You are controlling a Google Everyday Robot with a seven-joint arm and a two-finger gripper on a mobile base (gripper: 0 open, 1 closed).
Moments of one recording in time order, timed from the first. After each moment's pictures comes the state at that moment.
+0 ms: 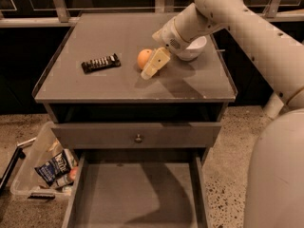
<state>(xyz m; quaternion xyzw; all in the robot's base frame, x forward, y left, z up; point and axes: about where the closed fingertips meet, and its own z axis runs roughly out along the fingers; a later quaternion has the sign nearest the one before) 0.712 -0.017 0.872 -0.59 0.71 0.17 0.35</state>
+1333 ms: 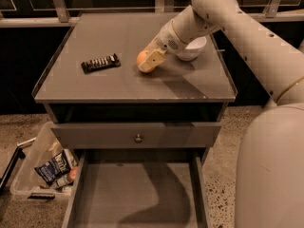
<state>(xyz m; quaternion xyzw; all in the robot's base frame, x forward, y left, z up) 0.718 -0.011 0.862 -0.59 0.71 0.19 0.34</state>
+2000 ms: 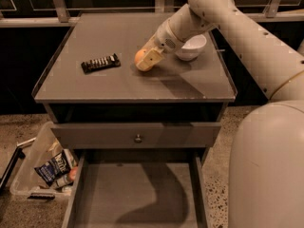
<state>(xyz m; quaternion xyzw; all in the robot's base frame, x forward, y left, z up) 0.722 -0.006 0.861 -0.59 0.71 0.19 0.33</state>
